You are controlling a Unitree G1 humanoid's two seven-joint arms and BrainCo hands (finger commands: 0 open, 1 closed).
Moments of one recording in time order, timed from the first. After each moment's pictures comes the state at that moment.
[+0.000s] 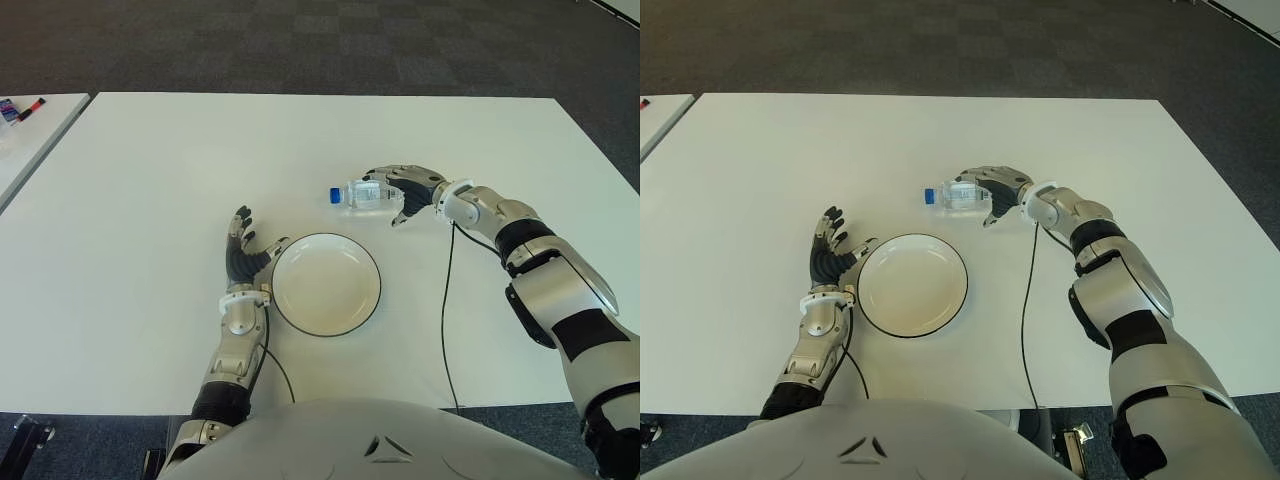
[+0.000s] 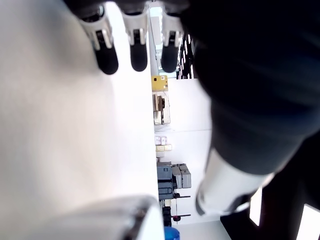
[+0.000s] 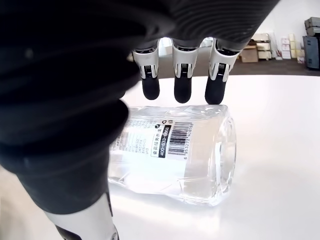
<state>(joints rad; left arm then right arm) 0.12 -0.06 -0.06 0.32 0.09 -0.29 0.34 -0.90 -0.48 0.62 1.25 -0.76 -0.75 -0.06</state>
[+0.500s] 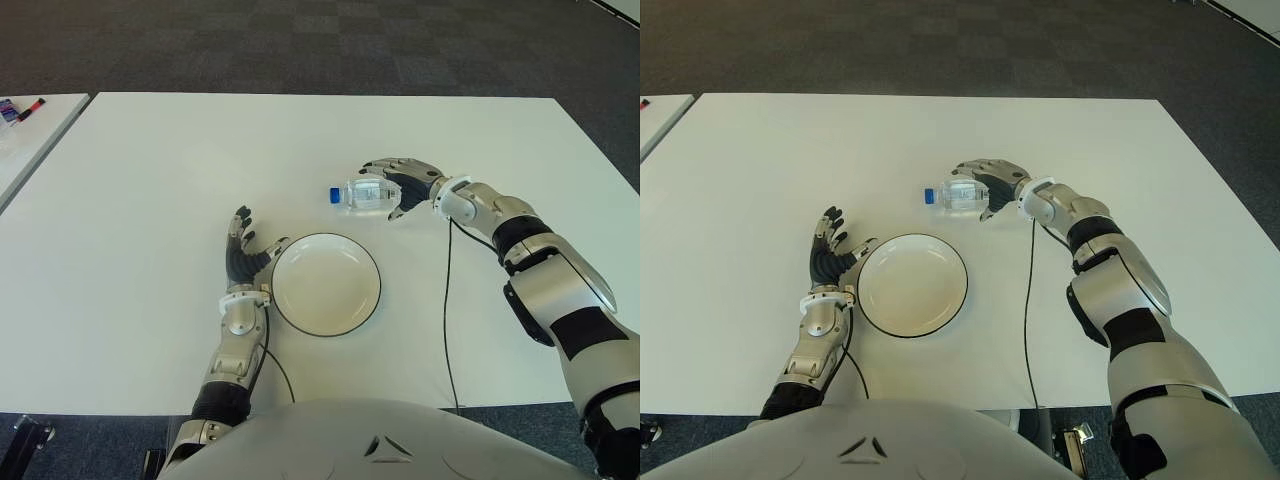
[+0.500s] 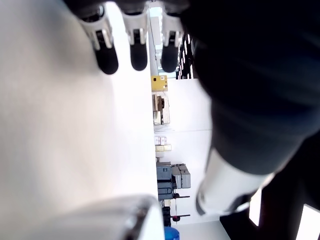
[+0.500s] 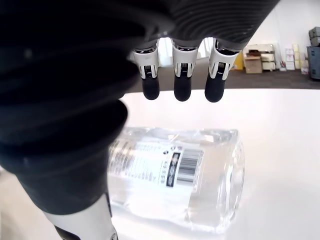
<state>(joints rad) 0.12 -0.06 -0.06 0.33 0.09 -0.29 0.34 -0.92 -0.46 0.62 1.24 -0.77 -0.71 -0.11</state>
